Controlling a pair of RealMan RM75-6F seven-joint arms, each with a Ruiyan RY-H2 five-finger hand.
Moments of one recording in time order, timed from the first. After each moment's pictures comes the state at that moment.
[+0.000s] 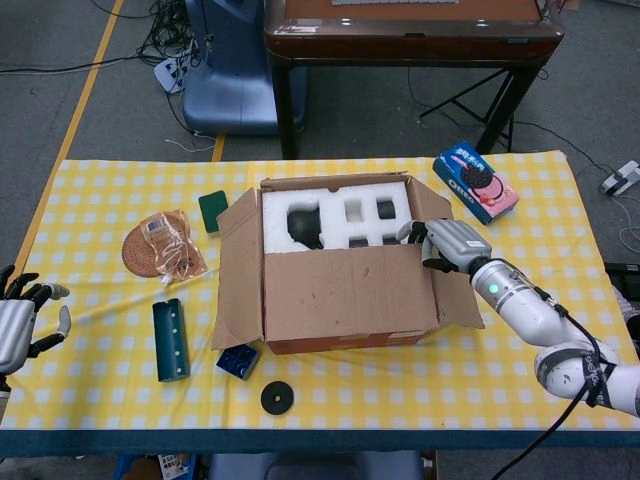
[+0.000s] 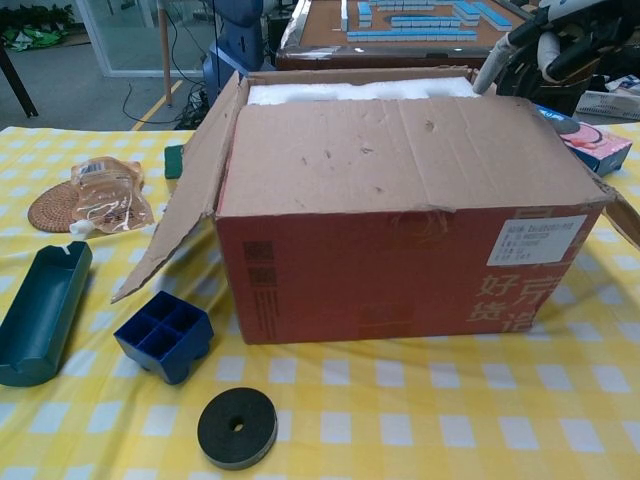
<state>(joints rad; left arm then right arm) -0.23 -0.93 -0.11 -1.80 1.33 1.36 0.19 0.89 -0.91 0.23 -1.76 -0.85 0.52 0.08</state>
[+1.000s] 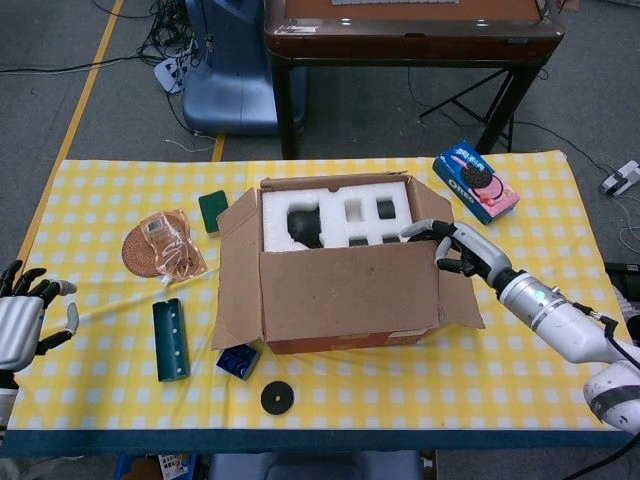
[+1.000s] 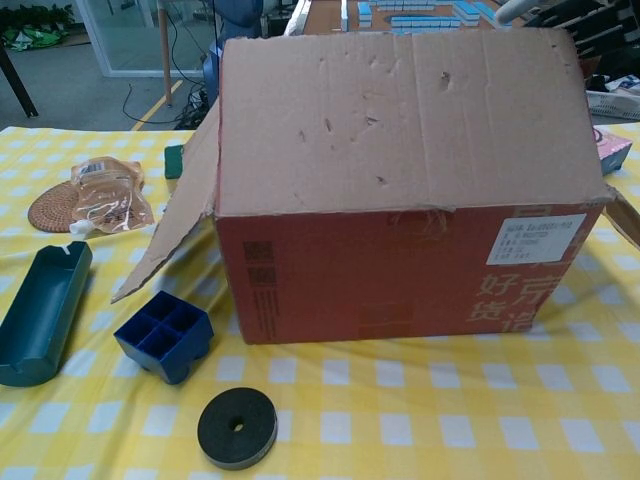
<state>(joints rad) -0.24 -0.93 -0.12 -1.86 1.33 1.37 0.26 0.52 -0.84 0.61 -1.83 -1.39 0.31 1.11</state>
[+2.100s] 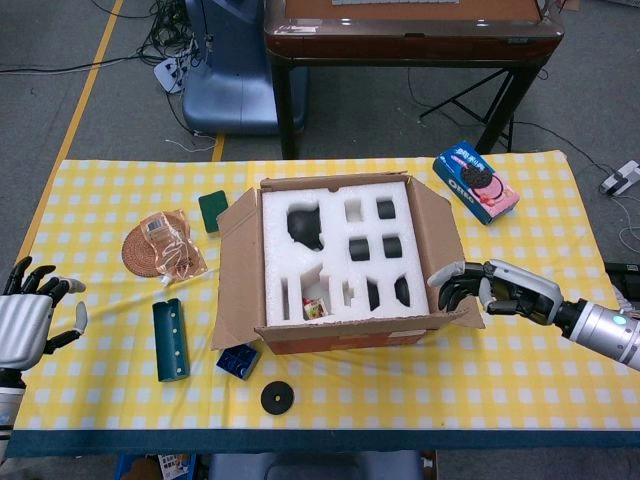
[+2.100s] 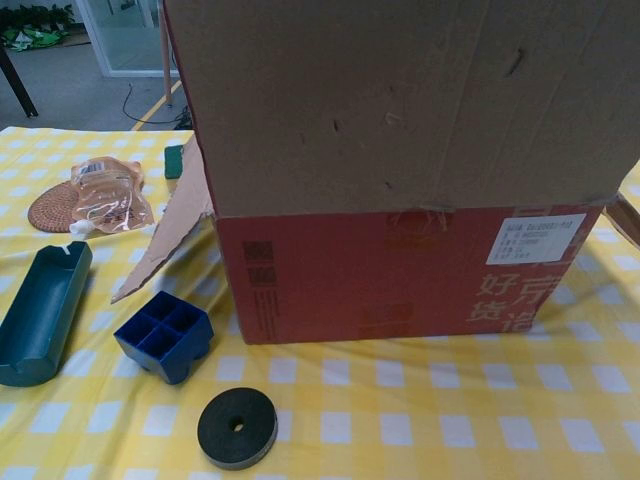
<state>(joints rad) -0.25 -0.92 -0.12 -1.90 1.35 1.38 0.29 0.76 -0.68 -0.09 -1.49 -2.15 1.15 2.18</state>
